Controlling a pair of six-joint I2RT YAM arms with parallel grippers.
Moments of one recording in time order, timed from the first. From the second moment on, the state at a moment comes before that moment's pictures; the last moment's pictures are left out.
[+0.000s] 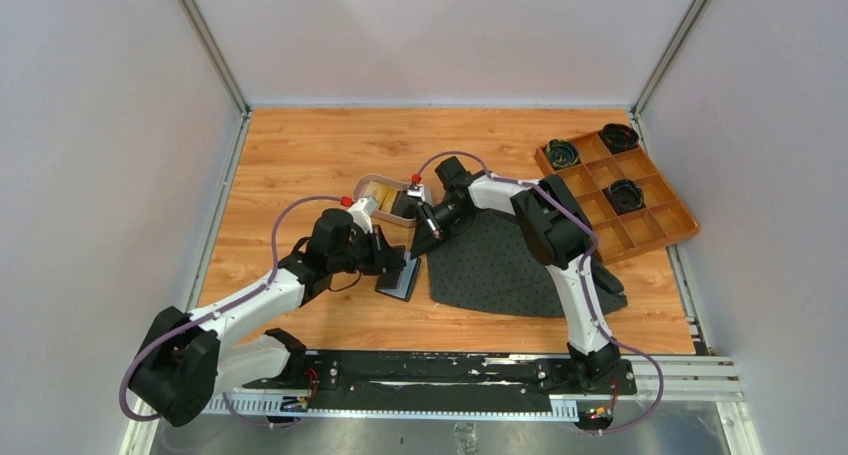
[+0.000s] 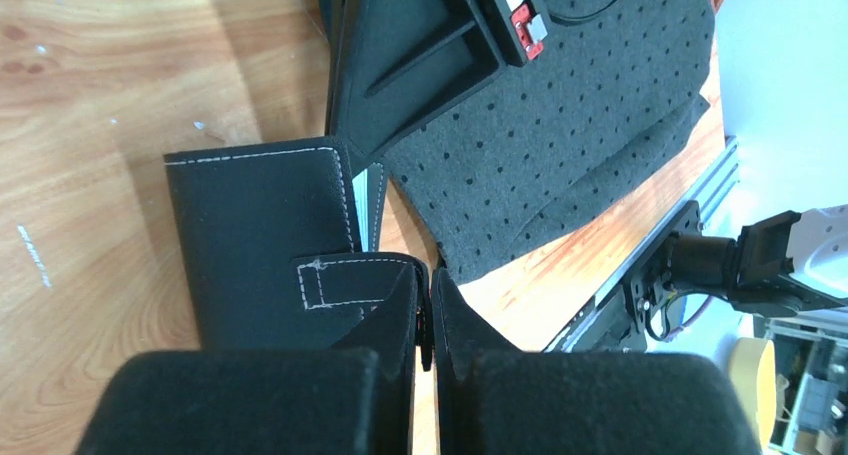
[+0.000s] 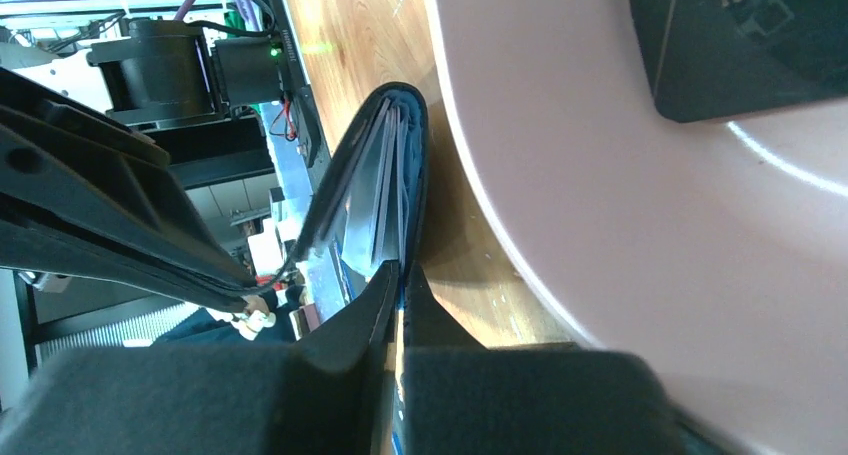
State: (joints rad) left arm -0.53 1.08 0.46 0.06 0.38 -0.64; right arm 0.59 2.27 1.54 -0.54 -1.13 0.17
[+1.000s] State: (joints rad) left arm -0.44 0.88 0.55 -0.04 0.54 -0.58; right arm 0.58 2.27 1.50 -0.47 -1.22 0.04
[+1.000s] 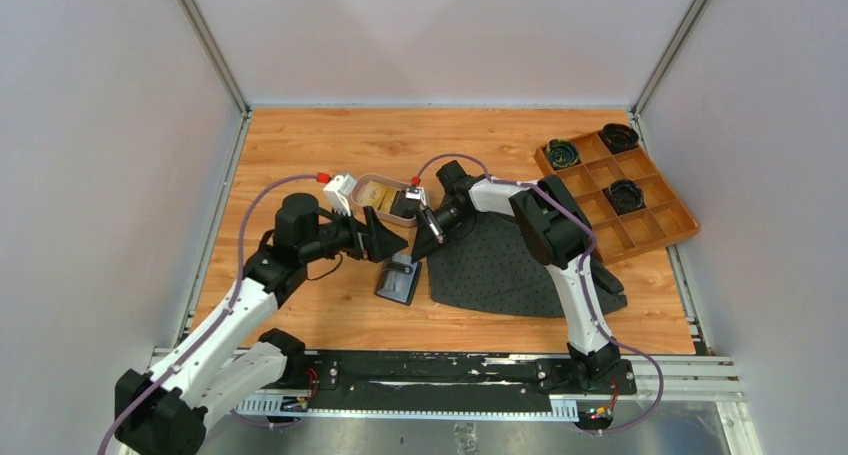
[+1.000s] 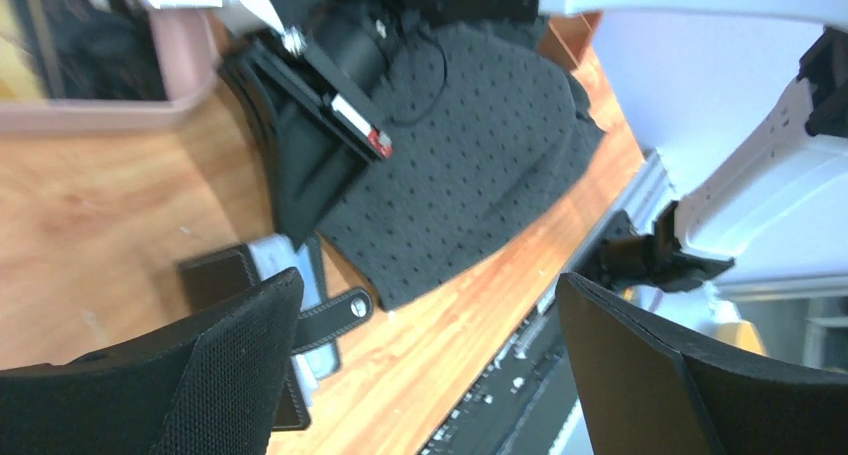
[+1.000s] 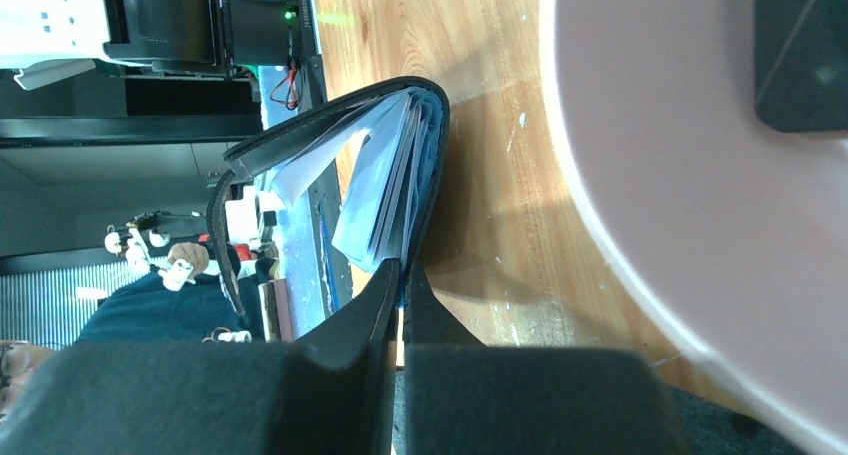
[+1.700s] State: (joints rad) left arm -0.23 0.72 0.44 -0.21 0.42 -0.40; right arm 0.56 2.27 1.49 -0.54 -1.31 -0.18
